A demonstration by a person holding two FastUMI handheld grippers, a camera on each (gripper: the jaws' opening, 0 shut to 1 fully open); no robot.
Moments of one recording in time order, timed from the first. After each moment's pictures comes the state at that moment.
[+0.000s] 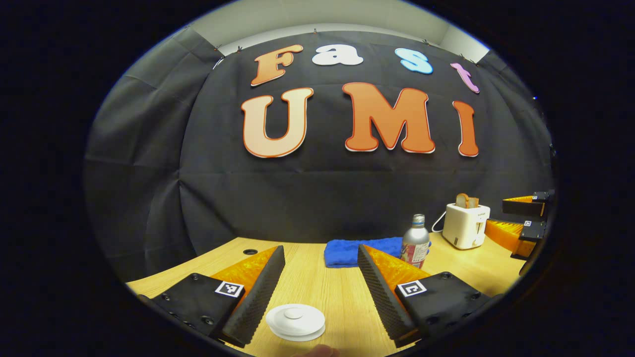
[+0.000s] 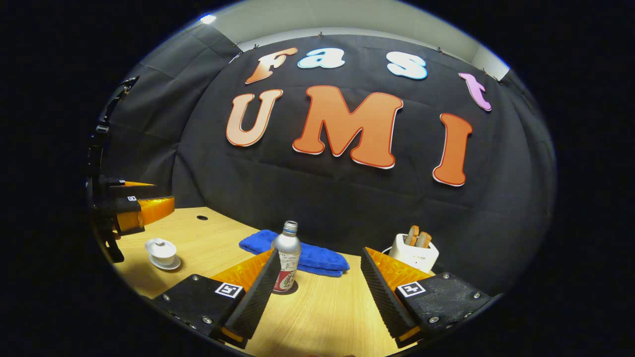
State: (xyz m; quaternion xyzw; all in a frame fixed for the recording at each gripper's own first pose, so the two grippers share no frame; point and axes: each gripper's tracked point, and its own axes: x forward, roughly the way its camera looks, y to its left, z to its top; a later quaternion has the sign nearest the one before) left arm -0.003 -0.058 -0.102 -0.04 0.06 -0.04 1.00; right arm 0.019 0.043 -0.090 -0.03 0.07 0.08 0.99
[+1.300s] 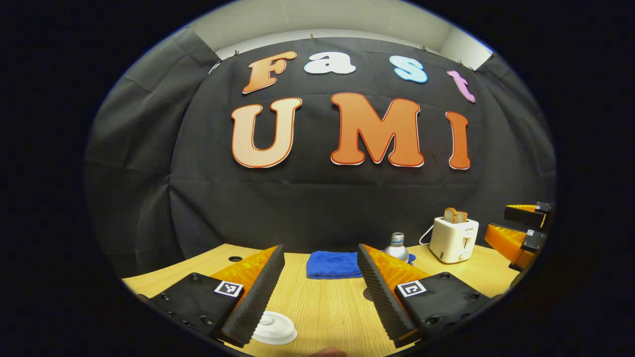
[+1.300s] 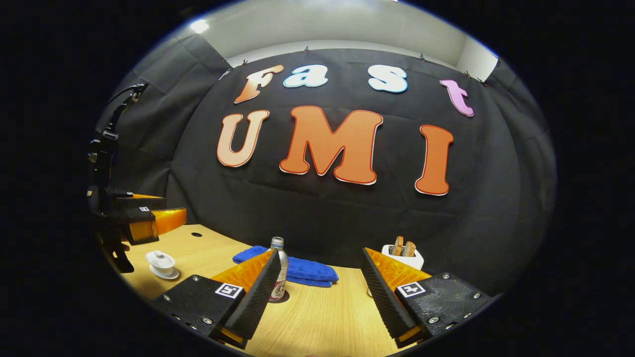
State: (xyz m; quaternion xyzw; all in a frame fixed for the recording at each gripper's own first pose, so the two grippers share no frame) left arm 0.001 -0.100 -0.088 -0.04 0.04 -0.06 1.00; right arm 0.002 0.026 -0.071 0.00 0.03 0.06 1.00
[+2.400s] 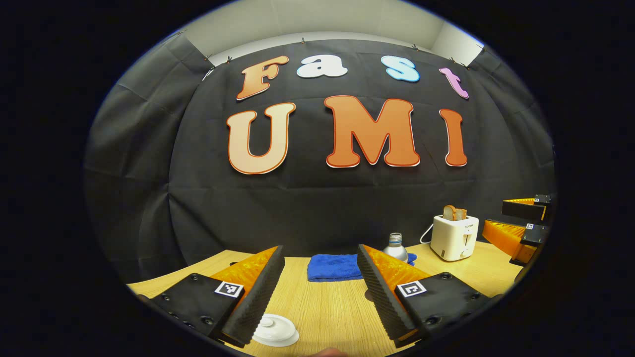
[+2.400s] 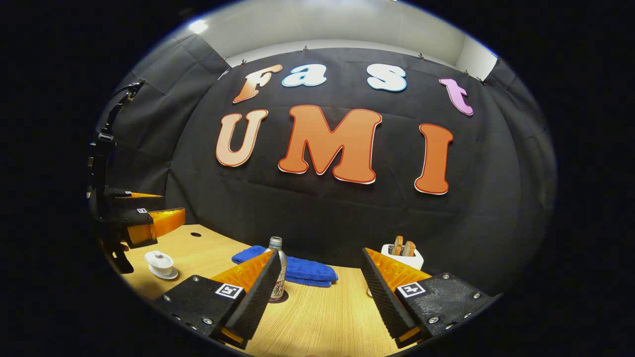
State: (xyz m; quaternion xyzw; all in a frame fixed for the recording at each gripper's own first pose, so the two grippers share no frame) left arm 0.000 -0.100 -0.082 -0.03 0.03 -0.06 1.00; right arm 0.002 0.025 -0.073 0.00 0.03 0.06 1.00
